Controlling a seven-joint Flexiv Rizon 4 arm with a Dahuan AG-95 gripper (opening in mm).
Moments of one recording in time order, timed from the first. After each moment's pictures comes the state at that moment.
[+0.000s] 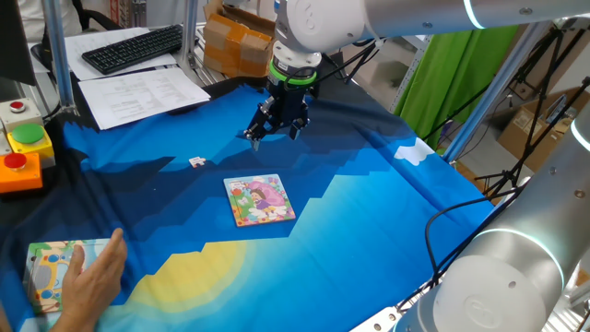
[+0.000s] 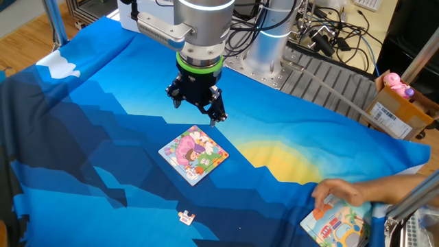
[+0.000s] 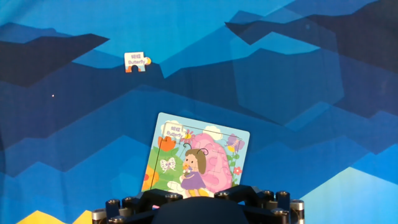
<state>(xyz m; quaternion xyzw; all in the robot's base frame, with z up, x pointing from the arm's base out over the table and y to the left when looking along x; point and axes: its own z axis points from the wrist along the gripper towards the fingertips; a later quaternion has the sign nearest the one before) 0.500 0.000 0.170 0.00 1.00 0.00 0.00</state>
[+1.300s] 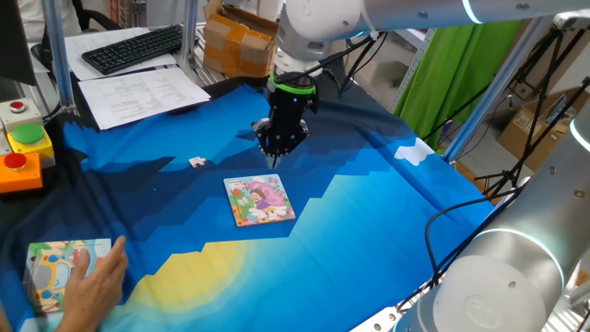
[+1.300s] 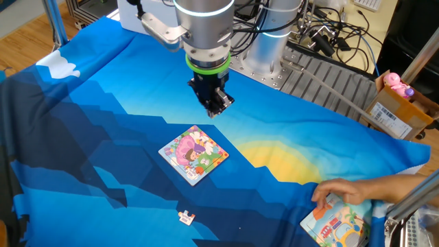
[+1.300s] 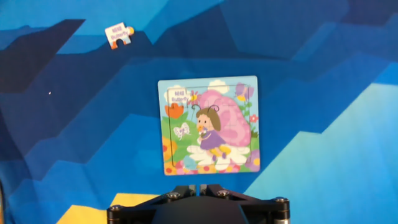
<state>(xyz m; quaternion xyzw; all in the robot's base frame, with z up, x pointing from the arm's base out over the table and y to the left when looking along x) 0.458 0.027 0.161 0.14 0.99 0.04 -0.06</state>
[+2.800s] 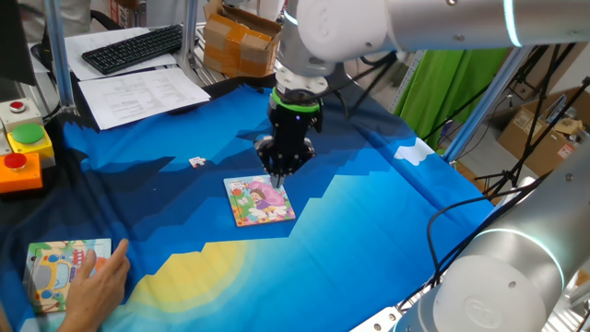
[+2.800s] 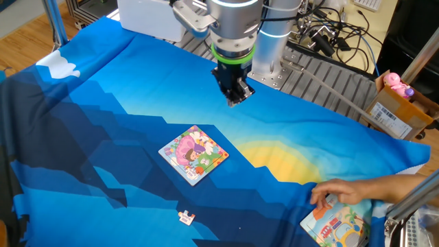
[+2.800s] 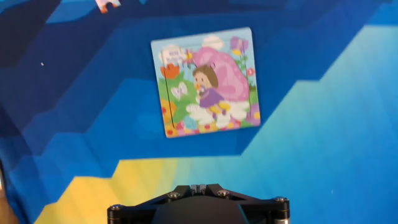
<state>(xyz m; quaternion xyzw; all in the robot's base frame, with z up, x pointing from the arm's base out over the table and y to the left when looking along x) 0.396 0.053 0.165 0.19 0.98 0.03 -0.07</state>
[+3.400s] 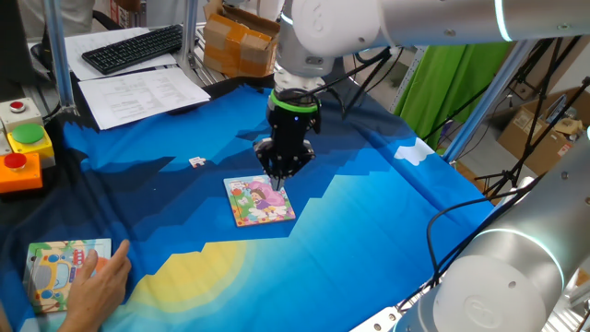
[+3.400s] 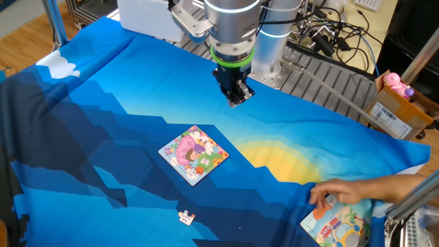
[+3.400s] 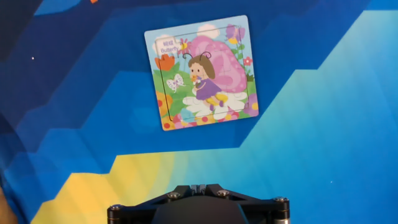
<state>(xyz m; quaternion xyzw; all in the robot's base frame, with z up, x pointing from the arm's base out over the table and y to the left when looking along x) 0.393 0.053 0.163 0.19 0.98 0.02 -0.09</state>
